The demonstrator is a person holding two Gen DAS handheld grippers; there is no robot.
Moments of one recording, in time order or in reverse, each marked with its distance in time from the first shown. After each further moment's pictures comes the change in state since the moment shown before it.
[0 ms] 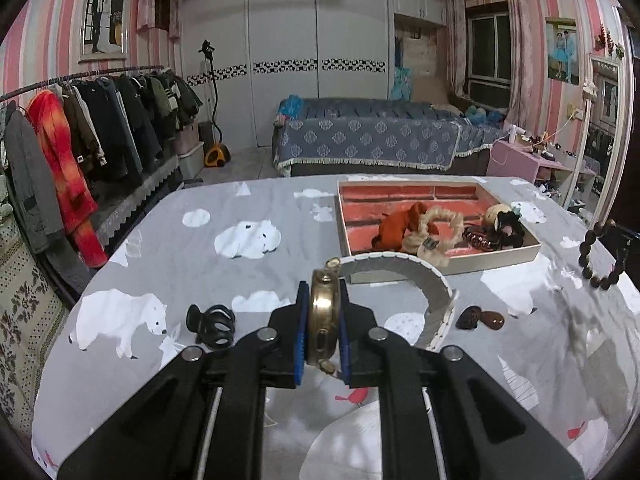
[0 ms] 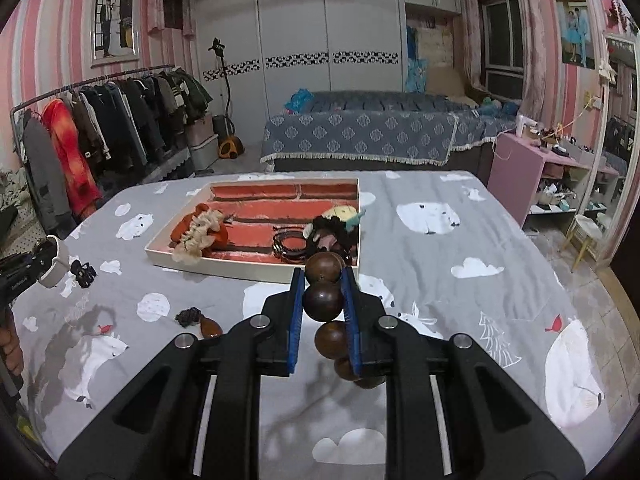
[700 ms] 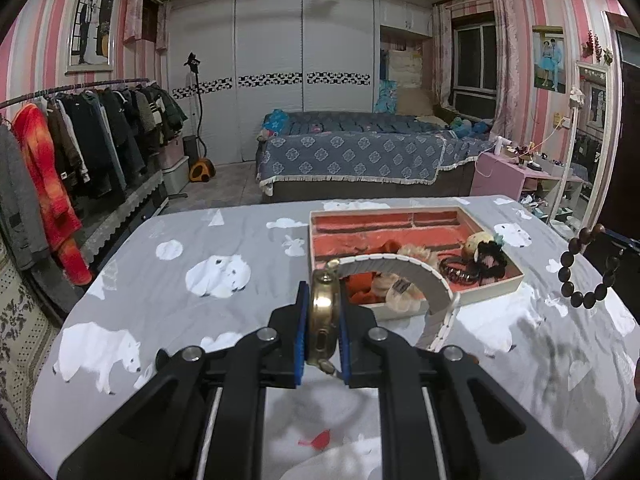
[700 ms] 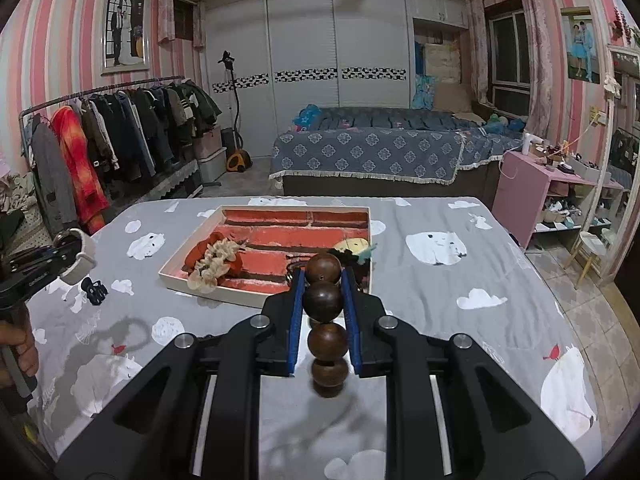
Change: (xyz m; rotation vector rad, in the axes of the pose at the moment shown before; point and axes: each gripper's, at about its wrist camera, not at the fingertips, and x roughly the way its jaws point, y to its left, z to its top) left arm 0.016 -0.029 0.039 0.018 -0.049 -0.054; right arm -0.003 0.013 0.027 -0.023 -0.050 0.026
